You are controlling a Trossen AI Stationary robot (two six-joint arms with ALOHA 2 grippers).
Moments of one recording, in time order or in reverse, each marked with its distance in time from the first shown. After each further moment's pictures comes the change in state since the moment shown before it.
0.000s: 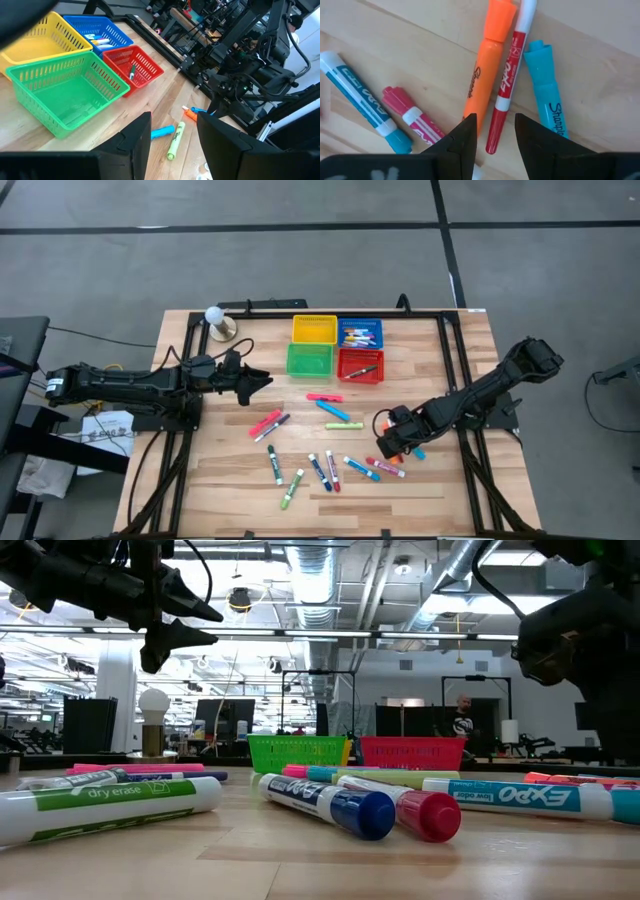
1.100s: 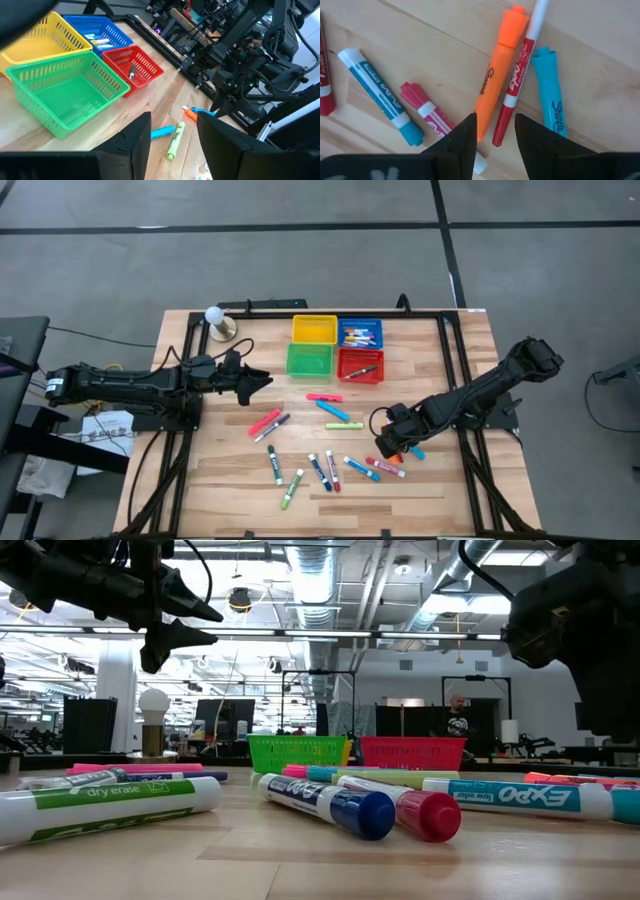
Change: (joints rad) left arm 0.000 0.000 0.000 0.000 0.000 0.000; right arm -0.018 -0.001 0.078 -0.086 -0.004 -0.063
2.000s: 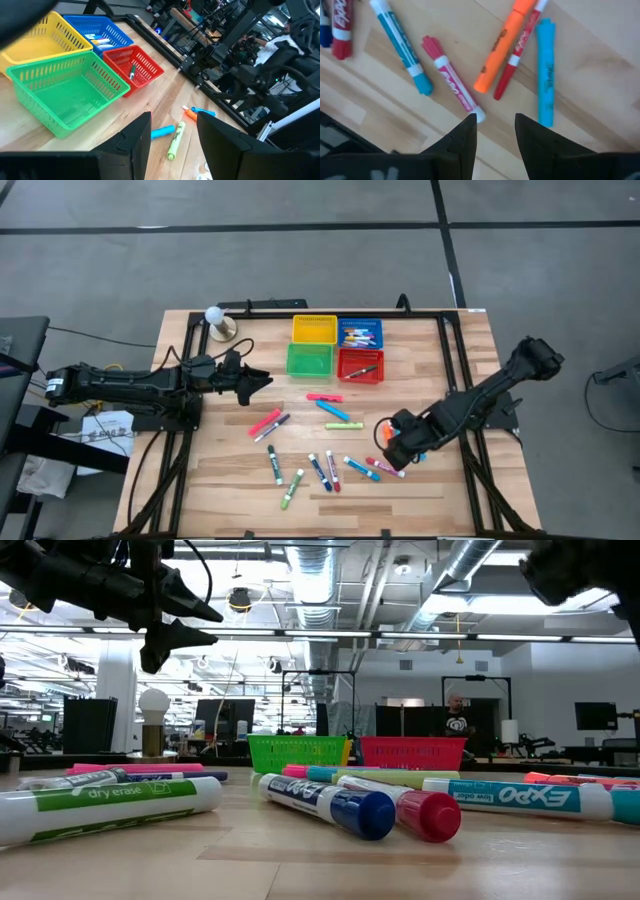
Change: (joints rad) left arm 0.000 0.000 0.000 -0.001 0.000 0.000; right arm 0.110 -0.005 0.204 -0.252 0.003 -0.040
